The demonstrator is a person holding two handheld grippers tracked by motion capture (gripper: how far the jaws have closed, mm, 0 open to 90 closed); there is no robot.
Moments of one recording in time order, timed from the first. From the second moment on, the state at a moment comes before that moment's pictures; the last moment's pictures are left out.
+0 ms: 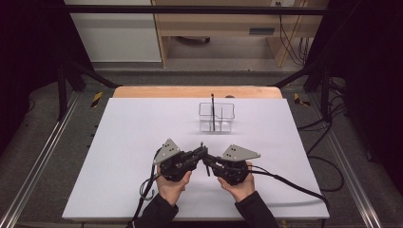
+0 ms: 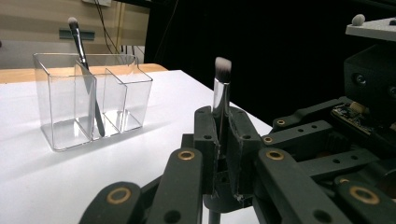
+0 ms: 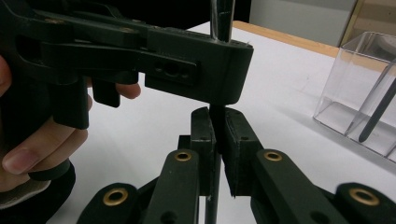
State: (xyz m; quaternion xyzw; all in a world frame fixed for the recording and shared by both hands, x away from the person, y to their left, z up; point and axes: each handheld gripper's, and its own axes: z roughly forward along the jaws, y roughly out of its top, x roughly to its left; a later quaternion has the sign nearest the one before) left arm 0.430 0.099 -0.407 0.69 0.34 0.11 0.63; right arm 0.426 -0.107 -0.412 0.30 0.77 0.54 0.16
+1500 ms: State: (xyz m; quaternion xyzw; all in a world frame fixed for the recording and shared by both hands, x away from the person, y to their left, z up) left arm 0.431 0.174 -0.395 0.74 0.32 0.15 0.57; right arm 0.432 -0.120 -0.409 0.32 0.77 0.53 0.17
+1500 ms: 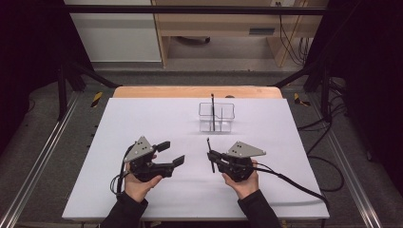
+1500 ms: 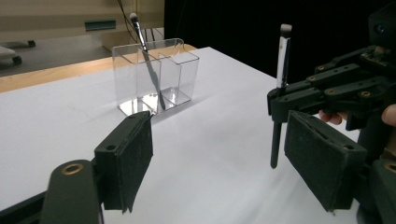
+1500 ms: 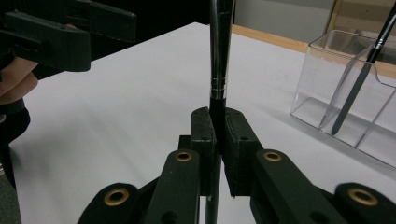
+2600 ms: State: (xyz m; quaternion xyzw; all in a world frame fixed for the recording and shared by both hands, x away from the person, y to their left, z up) left arm 0.426 0.234 -0.418 0.74 0.38 0.19 0.51; right arm 0.452 -0.136 -0.391 0.35 0.74 0.55 0.20
